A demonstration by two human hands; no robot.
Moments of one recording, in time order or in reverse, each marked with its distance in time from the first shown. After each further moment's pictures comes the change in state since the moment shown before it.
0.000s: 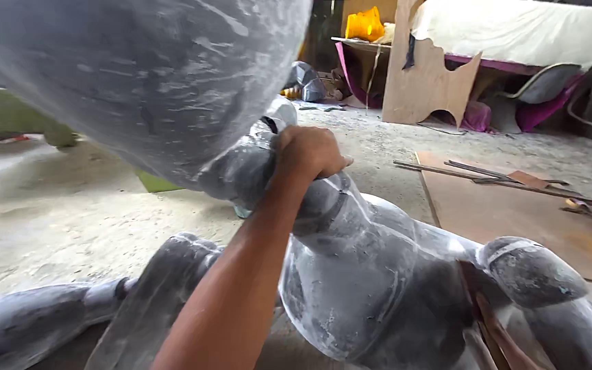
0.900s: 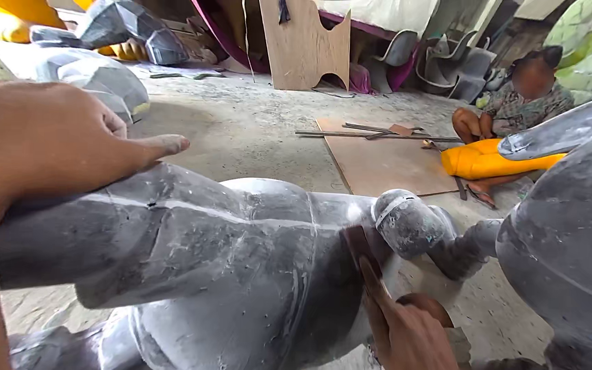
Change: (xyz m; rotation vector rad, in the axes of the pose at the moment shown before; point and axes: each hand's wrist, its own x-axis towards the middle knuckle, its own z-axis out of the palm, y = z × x) left_hand 0.045 -0.055 0.050 -0.163 0.163 0.264; right_hand -0.028 -0.039 0.008 -0.248 0.156 0.036
